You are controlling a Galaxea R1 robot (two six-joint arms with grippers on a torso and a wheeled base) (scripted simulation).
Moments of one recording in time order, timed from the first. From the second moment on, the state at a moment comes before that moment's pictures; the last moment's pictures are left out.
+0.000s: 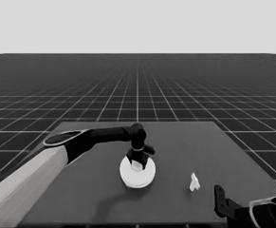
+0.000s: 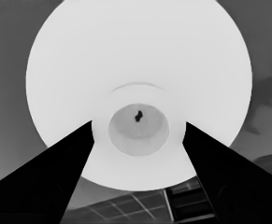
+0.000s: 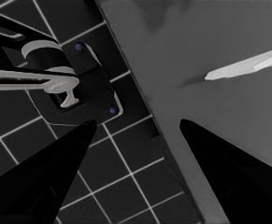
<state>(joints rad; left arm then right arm) 0.08 3.08 -1.76 0.24 1.51 -0.88 -0.35 1.76 -0.39 -0.70 -1.18 0.32</state>
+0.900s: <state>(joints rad) 0.01 3.07 -1.71 0.18 1.53 -1.18 -0.35 1.76 -0.39 -0.70 -1.18 0.32</state>
